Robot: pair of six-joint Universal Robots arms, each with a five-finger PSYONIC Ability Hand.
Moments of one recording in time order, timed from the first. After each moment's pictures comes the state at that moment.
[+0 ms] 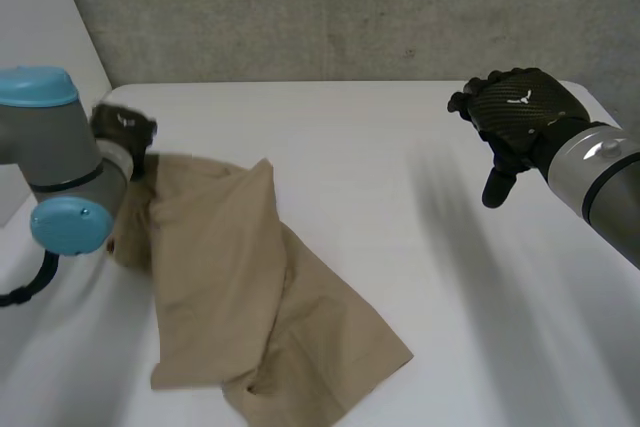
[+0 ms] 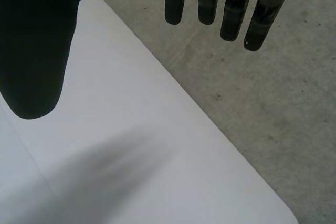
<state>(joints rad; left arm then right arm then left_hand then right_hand) 4.47 -2.26 -1.11 3.19 -1.71 3.80 1.92 -1.39 1.40 0.20 1.43 2.64 1.16 1.19 1.19 1.19 0.93 0.20 0.22 0.21 0.23 0.07</state>
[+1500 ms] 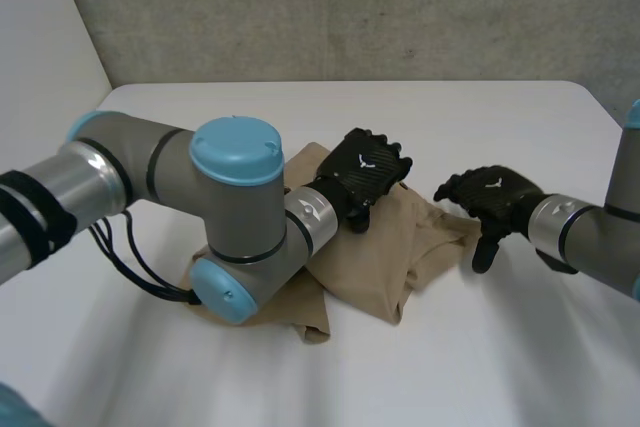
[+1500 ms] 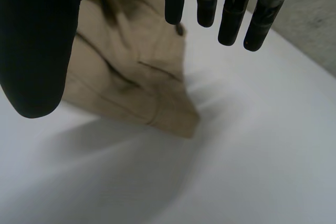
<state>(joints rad) 3.97 -2.40 -0.95 3.18 -1.35 3.62 1.76 -1.01 1.40 0.17 1.16 2.58 0.46 0.46 0.46 0.45 0.28 0.20 0.25 0.26 0.24 0.09</state>
